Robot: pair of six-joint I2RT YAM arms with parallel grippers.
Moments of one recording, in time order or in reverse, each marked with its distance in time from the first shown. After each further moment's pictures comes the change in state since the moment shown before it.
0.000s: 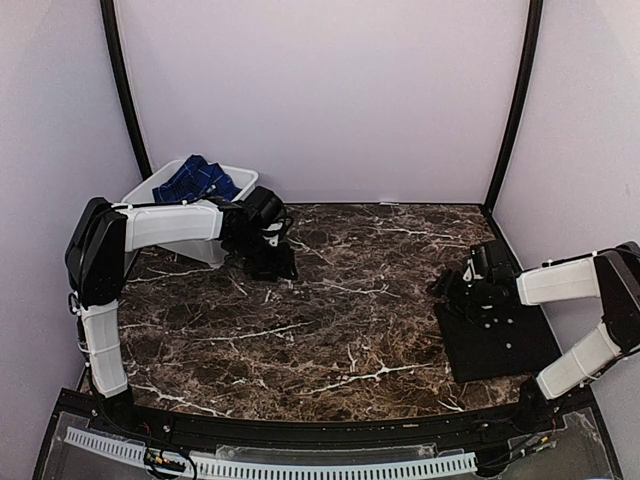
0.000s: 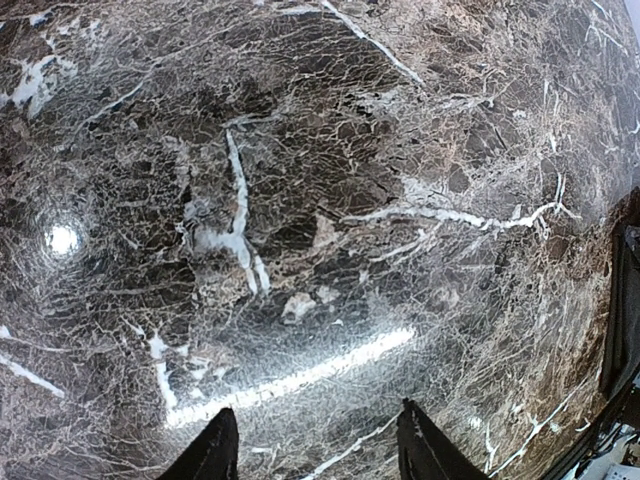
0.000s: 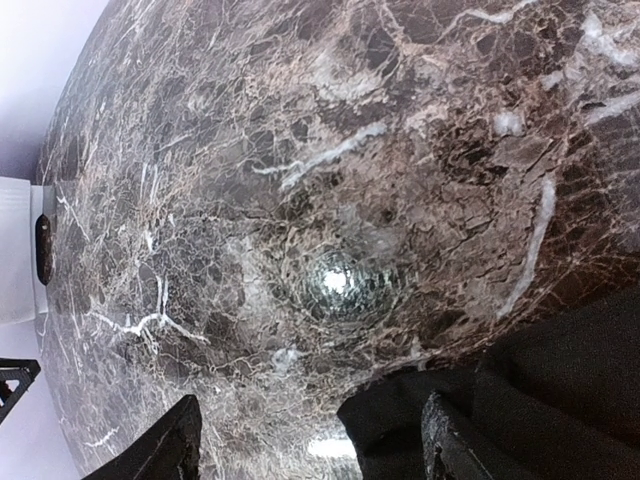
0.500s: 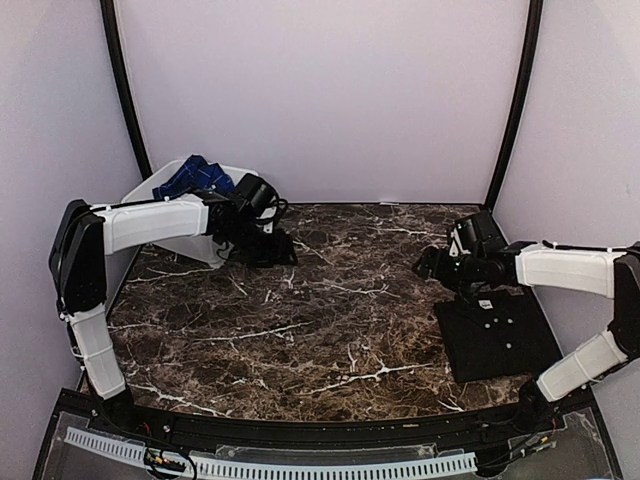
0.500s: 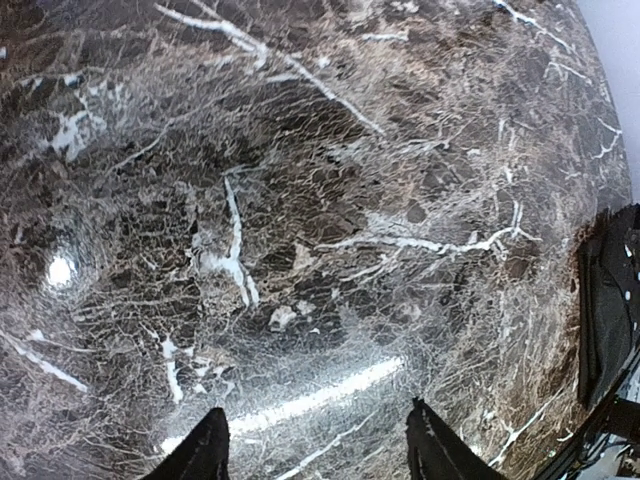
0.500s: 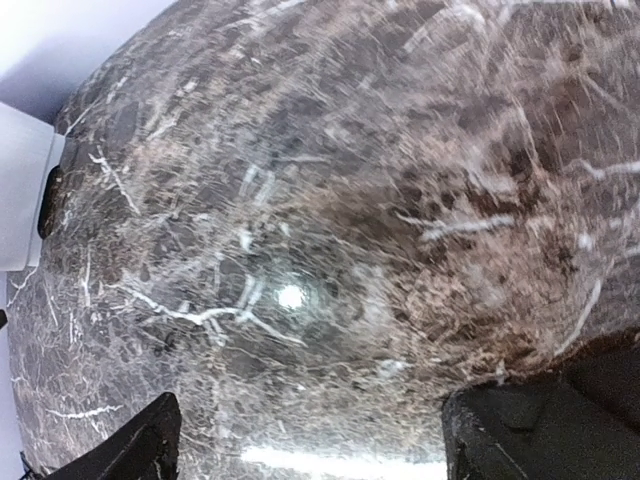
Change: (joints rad) left arm 0.000 -0.082 -0.024 0.036 -0.029 -0.010; right arm 0.116 -0.045 0.186 -0.212 0.115 -0.159
